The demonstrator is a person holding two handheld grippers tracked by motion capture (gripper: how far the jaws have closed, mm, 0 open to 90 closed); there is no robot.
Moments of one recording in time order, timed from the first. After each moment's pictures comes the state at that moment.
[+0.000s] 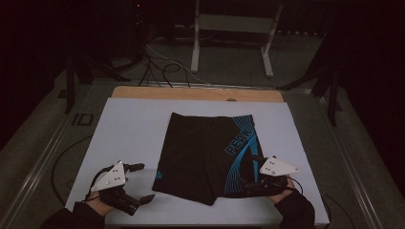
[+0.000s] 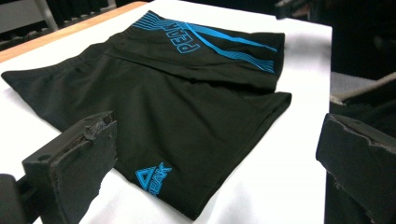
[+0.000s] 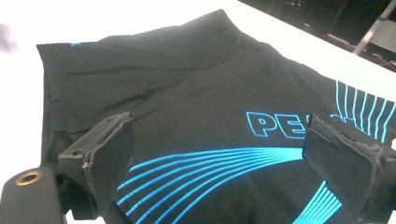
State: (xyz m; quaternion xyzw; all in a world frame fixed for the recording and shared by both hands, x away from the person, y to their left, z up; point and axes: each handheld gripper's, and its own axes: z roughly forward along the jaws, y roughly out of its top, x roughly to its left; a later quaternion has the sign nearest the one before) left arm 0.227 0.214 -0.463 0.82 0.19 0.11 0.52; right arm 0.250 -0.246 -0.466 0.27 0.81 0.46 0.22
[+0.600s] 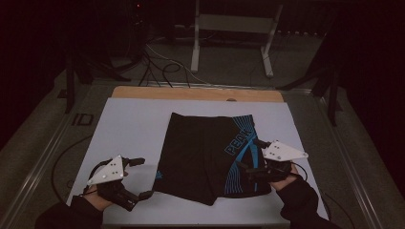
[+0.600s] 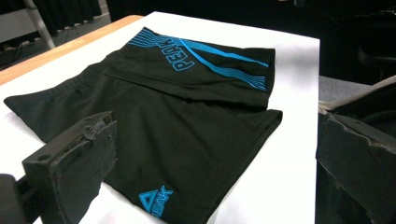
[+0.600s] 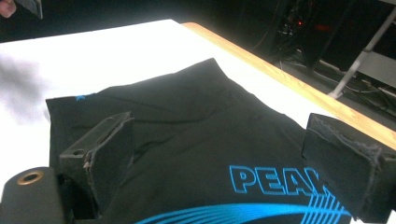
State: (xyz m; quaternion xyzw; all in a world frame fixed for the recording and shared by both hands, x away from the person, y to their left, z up) left arm 0.234 0.213 -0.440 0.82 0.18 0.10 0.53; right arm 0.266 -0.237 -0.411 0.26 0.80 0.49 0.23
